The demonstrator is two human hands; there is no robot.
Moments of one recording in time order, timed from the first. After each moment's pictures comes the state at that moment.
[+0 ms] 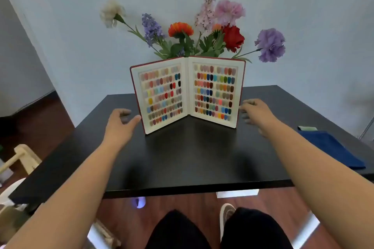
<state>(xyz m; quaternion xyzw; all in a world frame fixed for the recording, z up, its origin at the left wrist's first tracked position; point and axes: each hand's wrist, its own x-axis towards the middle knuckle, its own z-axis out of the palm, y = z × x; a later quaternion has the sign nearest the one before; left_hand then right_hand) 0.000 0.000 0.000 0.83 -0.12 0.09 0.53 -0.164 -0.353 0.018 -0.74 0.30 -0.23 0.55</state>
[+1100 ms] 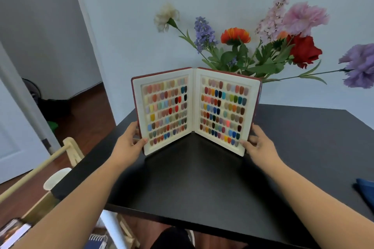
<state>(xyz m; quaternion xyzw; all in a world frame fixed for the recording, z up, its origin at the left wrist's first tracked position) 0.050 0.087 -0.031 0.86 -0.13 0.06 0.50 -0.068 -0.280 -0.037 -0.82 0.14 -0.18 0.52</state>
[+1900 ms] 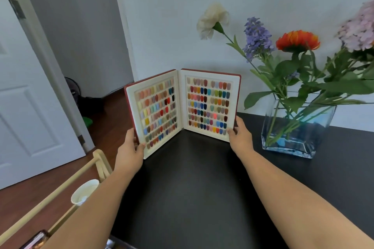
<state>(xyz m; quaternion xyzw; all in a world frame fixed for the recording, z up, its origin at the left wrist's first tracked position) 0.137 0.152 -0.048 0.88 0.04 0.14 0.45 0.150 -0.179 -0.044 -0.81 0.12 -0.18 0.54</state>
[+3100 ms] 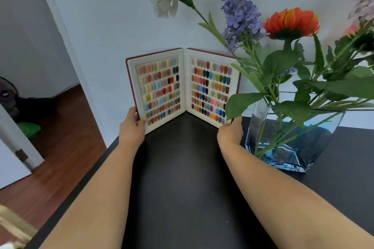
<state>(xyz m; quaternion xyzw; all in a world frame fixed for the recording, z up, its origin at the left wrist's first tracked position) 0.324 0.024 -0.055 0.86 -0.03 0.13 0.49 0.257 -0.236 -0.068 -0.72 0.34 -0.32 0.51</state>
